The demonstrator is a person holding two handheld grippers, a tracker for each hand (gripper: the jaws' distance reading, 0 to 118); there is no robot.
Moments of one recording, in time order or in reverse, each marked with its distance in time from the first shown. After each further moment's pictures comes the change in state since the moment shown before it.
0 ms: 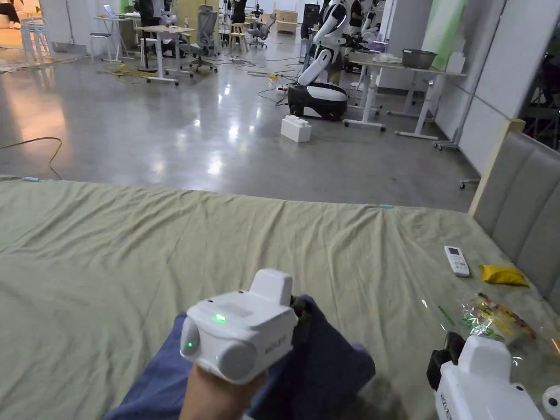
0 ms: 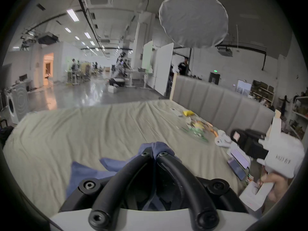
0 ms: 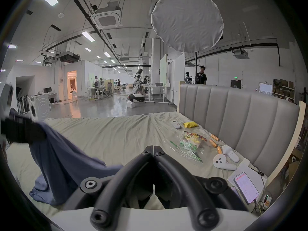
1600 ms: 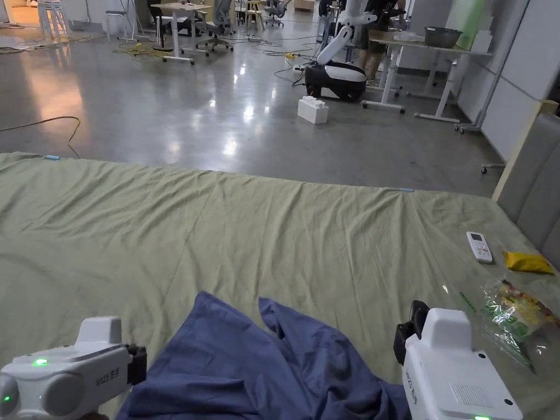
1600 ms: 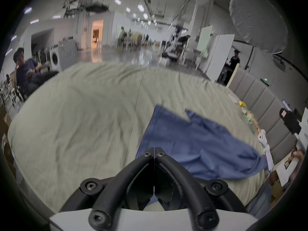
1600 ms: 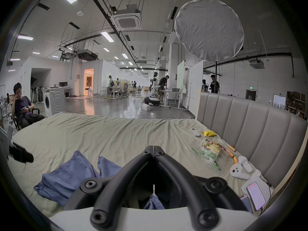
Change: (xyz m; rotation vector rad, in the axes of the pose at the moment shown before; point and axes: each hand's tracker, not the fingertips) left arm -0.190 -0.113 0.106 -0.265 0.430 0.352; right arm -0.068 0.005 0.005 0.066 0.149 0.107
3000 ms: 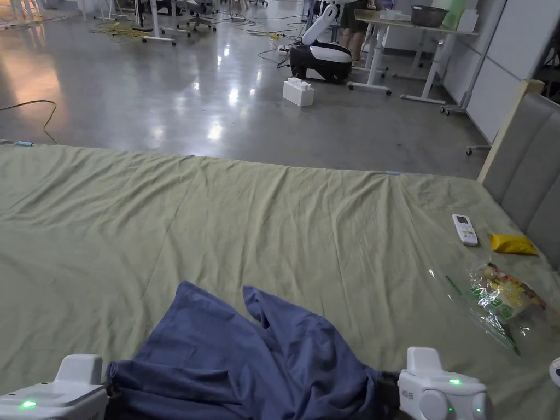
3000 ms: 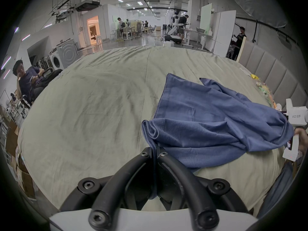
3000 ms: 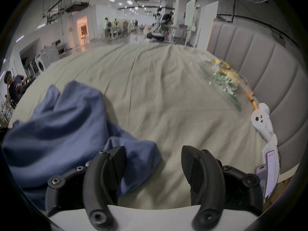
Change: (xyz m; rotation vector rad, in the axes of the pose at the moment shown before) left arm 0.005 -0.042 -0.025 -0.057 0.117 -0.146; right arm 0.049 -0.141 -0.119 -0.720 0.091 0.034
